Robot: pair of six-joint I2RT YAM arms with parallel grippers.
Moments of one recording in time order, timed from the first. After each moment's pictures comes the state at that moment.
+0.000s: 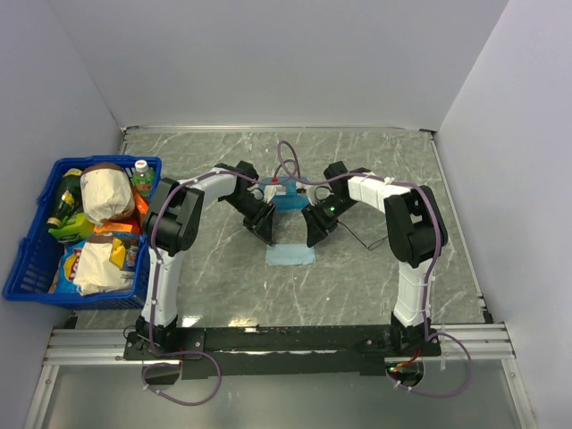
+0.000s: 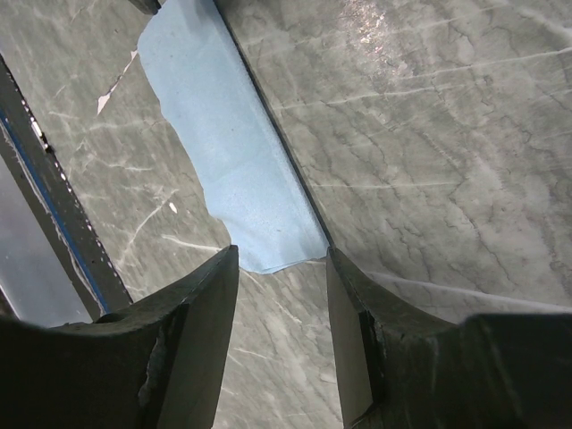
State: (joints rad) left arm -0.42 2.22 1.58 -0.91 0.86 0.37; right arm 0.36 1.99 1.35 -0.82 -0.74 -0.45
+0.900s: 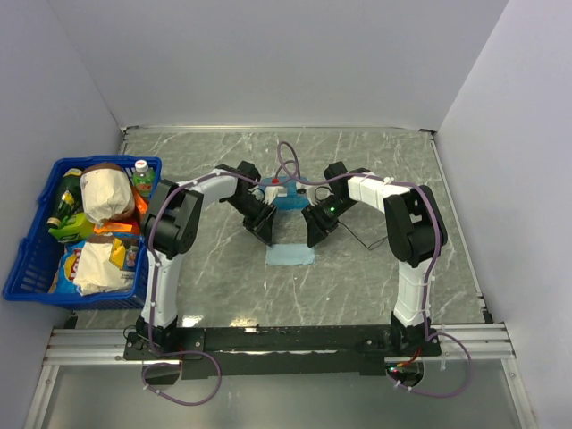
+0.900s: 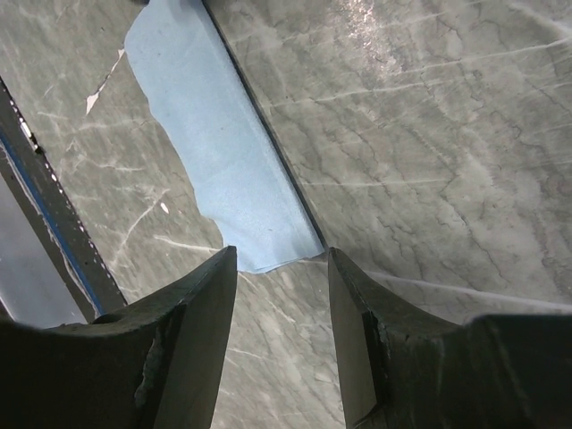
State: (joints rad) left arm -0.44 2.17 1.55 -0.86 0.79 0.32; right arm 0.36 2.00 1.35 -0.82 -0.72 -0.45
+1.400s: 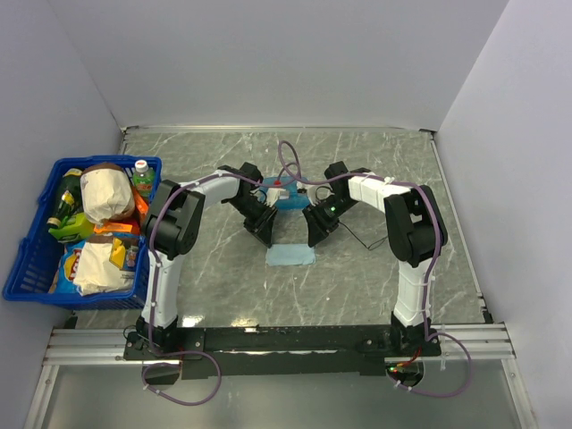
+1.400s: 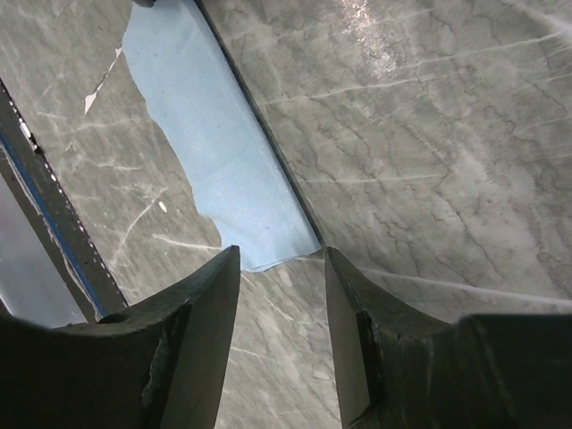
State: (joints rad) left arm -0.46 2.17 1.55 -0.88 0.76 0.32; right arm 0.36 2.00 1.35 -0.82 -0.72 -0.45
